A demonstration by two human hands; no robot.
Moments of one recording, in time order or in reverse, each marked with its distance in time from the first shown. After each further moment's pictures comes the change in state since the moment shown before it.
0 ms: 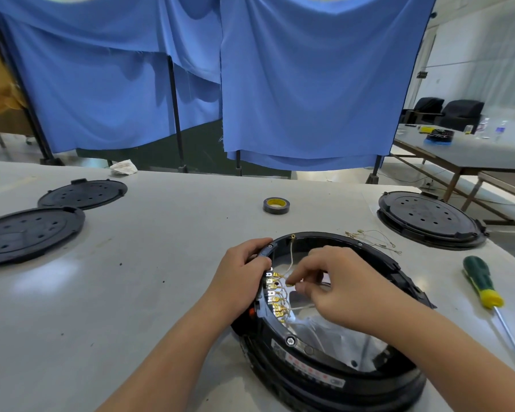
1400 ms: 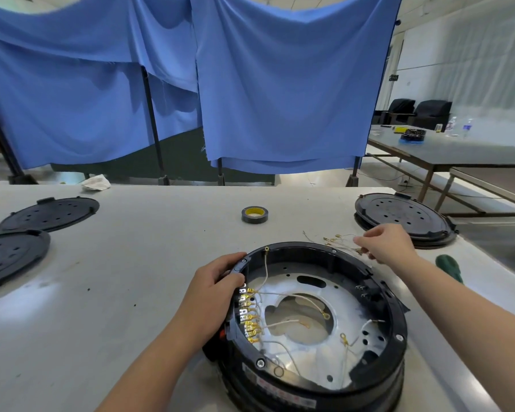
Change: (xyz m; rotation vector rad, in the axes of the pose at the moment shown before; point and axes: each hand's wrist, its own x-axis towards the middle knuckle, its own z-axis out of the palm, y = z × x) left_hand 0.001 0.001 -0.001 -0.019 -0.015 -0.013; right_hand 0.054 0.180 -0.048 0.171 0.469 0.740
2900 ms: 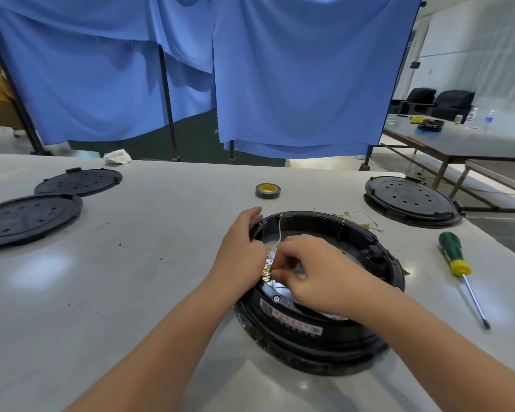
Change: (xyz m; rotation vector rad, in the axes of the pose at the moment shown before) left_hand -0.019 0.016 0.018 0.158 0.083 0.036; right_hand -0.197 -0.079 0.018 -0.221 -0.496 -0.857
